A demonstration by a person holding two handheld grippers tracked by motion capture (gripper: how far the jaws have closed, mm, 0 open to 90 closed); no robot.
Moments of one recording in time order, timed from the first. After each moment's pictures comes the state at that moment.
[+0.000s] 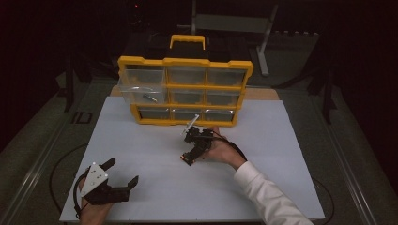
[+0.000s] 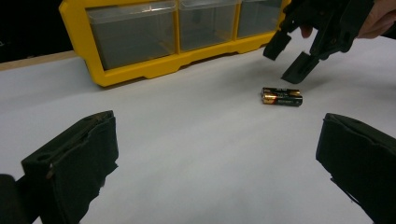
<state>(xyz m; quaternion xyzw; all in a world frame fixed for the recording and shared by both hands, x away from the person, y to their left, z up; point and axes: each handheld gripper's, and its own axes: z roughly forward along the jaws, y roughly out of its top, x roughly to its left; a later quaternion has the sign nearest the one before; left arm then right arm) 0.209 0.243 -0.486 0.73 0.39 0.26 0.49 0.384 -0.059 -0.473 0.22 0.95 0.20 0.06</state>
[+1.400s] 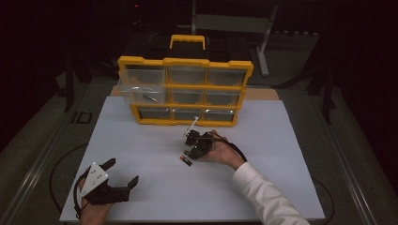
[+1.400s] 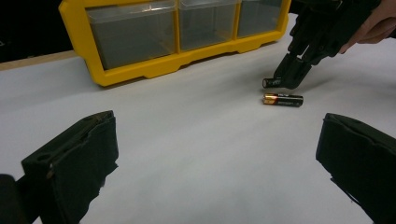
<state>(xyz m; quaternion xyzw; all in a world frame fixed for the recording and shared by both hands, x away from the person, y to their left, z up) 0.209 0.243 -0.486 0.73 0.39 0.26 0.49 0.385 -0.061 -0.481 0.20 0.96 0.18 0.01</state>
